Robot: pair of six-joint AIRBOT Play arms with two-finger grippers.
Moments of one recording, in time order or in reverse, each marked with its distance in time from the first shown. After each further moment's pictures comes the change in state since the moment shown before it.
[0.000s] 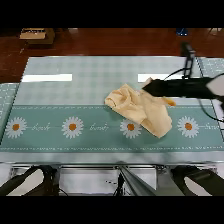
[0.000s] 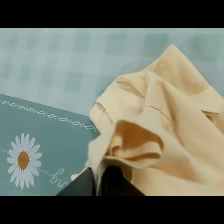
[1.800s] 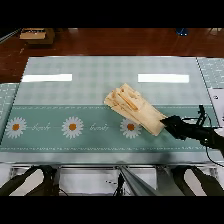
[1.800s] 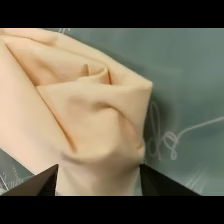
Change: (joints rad) left arm -0.001 0.025 -0.017 0.138 -0.115 0.000; right arm -0.640 0.237 -0.713 0.272 0.095 -0.175
